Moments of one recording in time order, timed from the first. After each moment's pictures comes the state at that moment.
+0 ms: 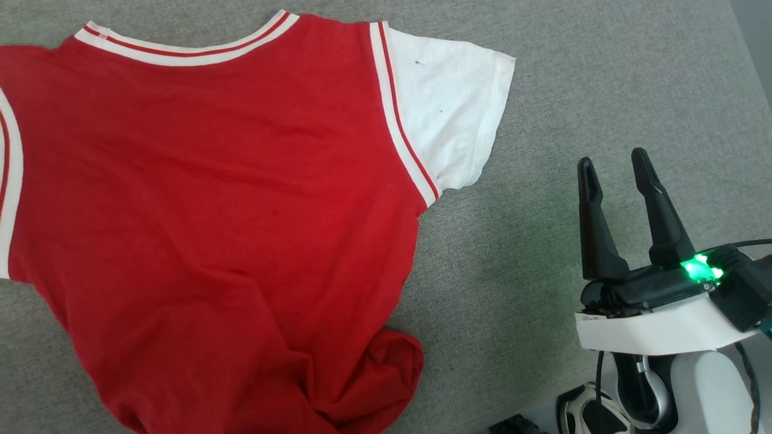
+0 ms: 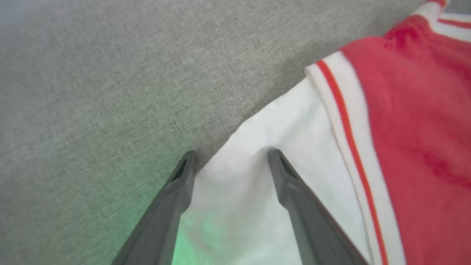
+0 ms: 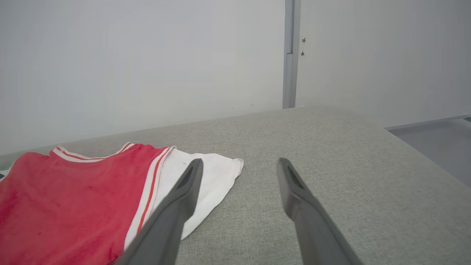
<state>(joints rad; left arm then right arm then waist) -1.17 1.27 -1.05 0.36 -1.31 -0.13 0.56 -0.17 -0.05 0.09 -0.14 0.33 0.13 -0.22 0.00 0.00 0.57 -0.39</state>
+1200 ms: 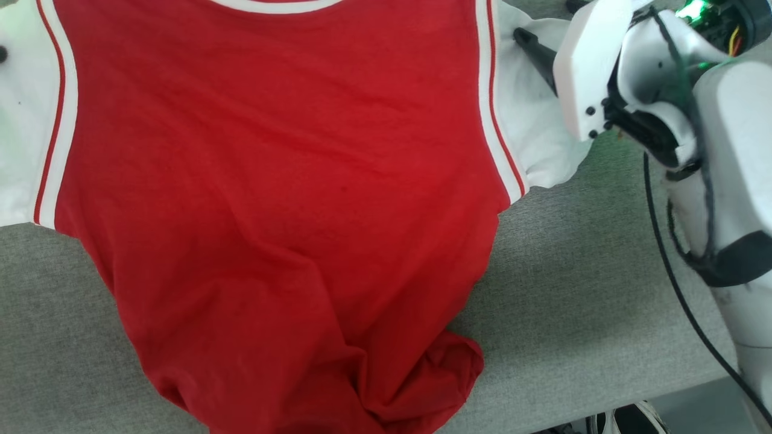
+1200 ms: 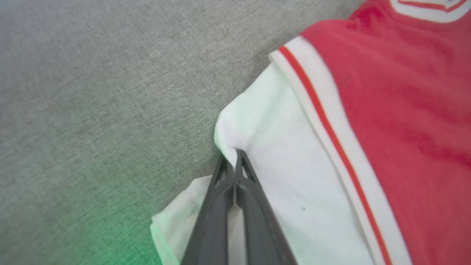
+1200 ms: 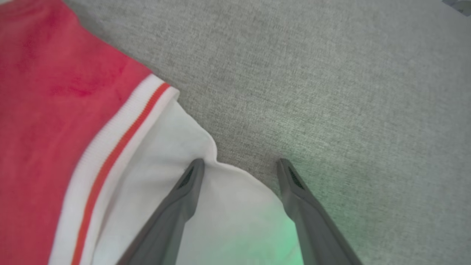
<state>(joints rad) -1.35 1.25 -1.24 0.20 -1.35 -0.13 0.39 -0.98 -0.26 0.38 0.31 0.39 0.13 0.78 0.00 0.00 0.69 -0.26</state>
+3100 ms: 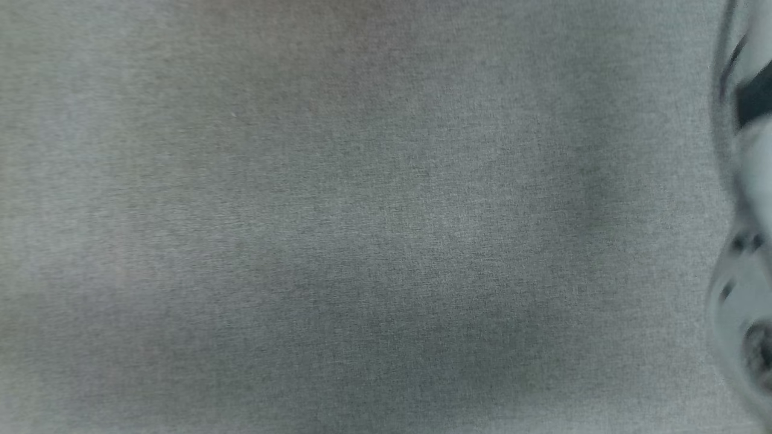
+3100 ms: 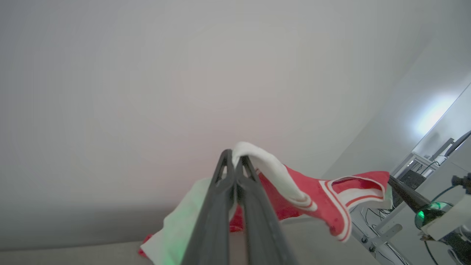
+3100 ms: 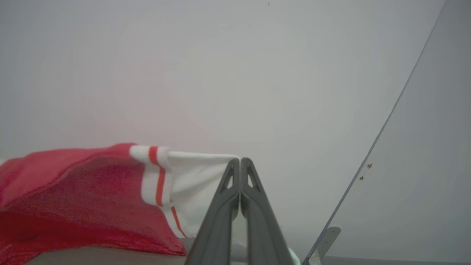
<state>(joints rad) -1.41 0.94 -0.99 0.36 -1.65 -0.13 -0.26 -1.40 -0.05 -0.21 0.74 -0.13 0.13 0.04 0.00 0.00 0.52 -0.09</state>
